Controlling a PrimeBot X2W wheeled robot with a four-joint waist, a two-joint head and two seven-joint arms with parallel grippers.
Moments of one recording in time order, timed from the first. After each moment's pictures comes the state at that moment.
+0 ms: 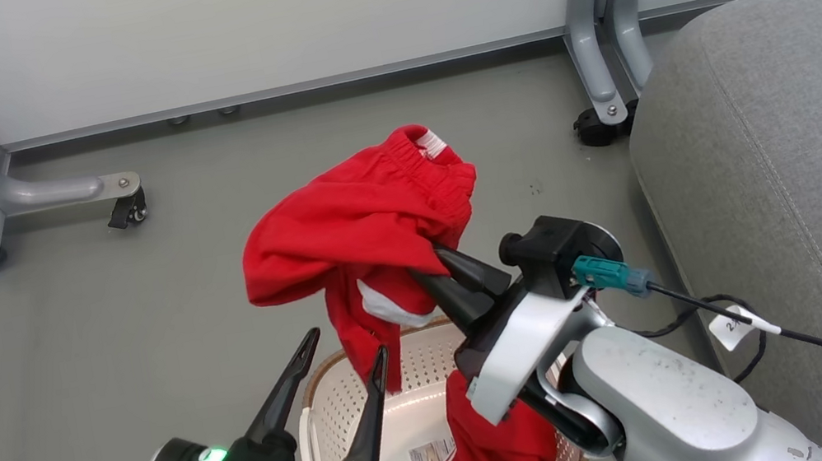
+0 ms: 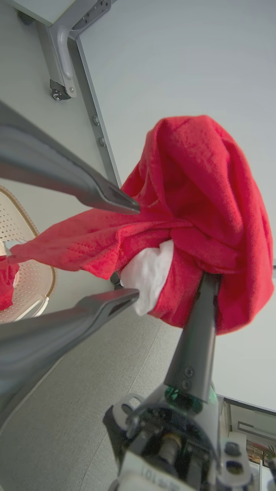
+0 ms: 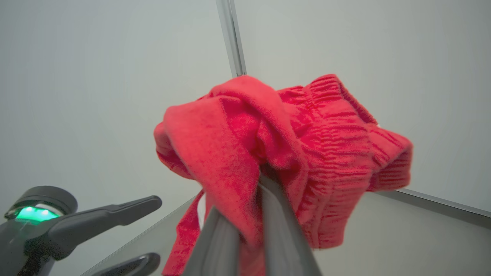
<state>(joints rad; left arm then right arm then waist) -0.04 0.20 -0.42 0.00 -0.20 -0.12 -0.19 -0.51 -0.05 0.70 0.37 0.47 0.13 -0.22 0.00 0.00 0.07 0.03</state>
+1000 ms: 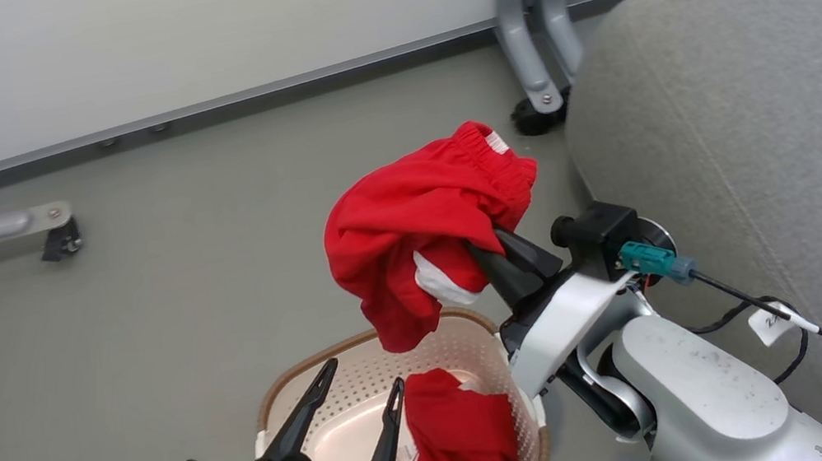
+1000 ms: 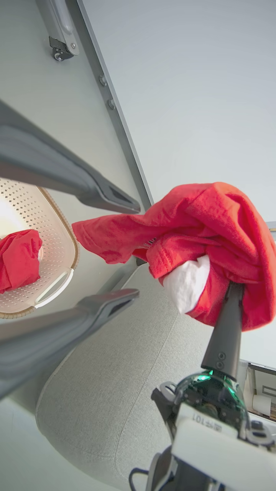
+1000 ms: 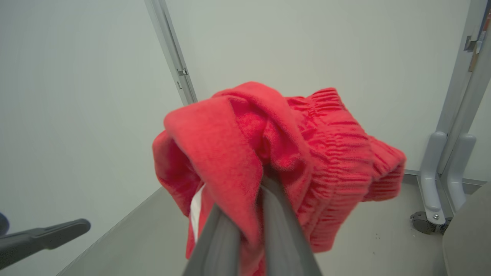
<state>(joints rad) 0.00 0.24 -0.47 -0.02 -0.22 -0.11 -0.15 -0.47 -0.06 0.57 0.43 0.42 0.13 -0.24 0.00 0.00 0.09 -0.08</state>
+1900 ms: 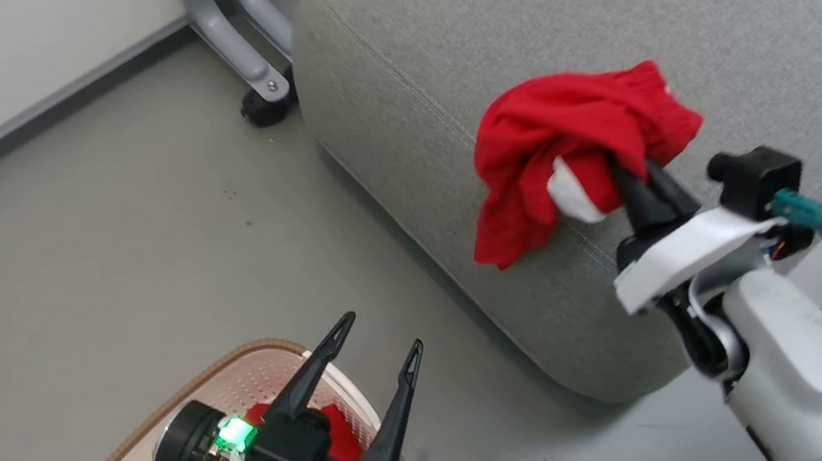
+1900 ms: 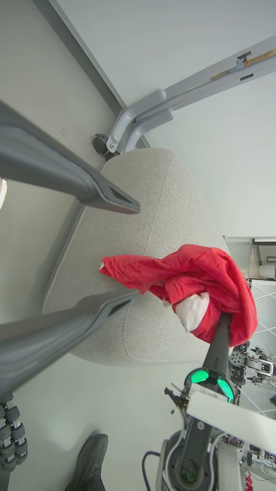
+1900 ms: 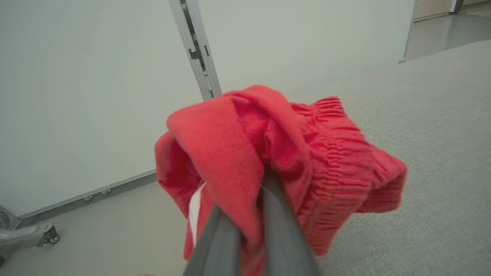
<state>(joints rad) -0.10 0.29 -0.54 -0.09 -0.21 -0.12 -0.08 -0.41 -0.08 0.22 0.42 0.39 0.13 -0.26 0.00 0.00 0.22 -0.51</state>
